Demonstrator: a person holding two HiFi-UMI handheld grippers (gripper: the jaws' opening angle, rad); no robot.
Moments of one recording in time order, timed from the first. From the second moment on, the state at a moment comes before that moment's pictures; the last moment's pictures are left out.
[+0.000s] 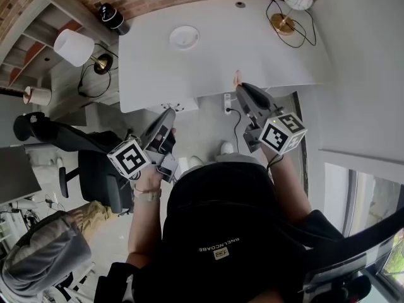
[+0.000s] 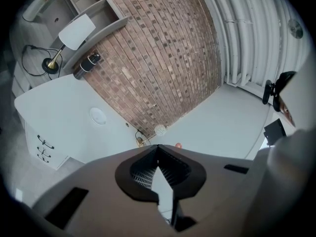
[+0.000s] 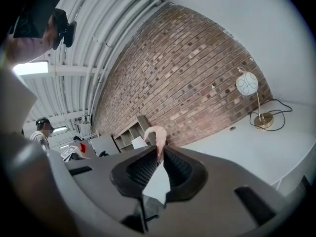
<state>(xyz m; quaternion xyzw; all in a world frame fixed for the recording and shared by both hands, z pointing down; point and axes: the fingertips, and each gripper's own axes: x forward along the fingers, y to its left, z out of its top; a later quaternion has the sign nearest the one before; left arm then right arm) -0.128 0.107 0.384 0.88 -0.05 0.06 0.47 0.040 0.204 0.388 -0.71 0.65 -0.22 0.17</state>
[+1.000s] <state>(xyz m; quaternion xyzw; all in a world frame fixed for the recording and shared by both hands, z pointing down) -0.090 0.136 0.389 0.88 -0.11 0.06 0.45 0.109 0.218 0.401 -0.68 0.68 -0.22 0.18</state>
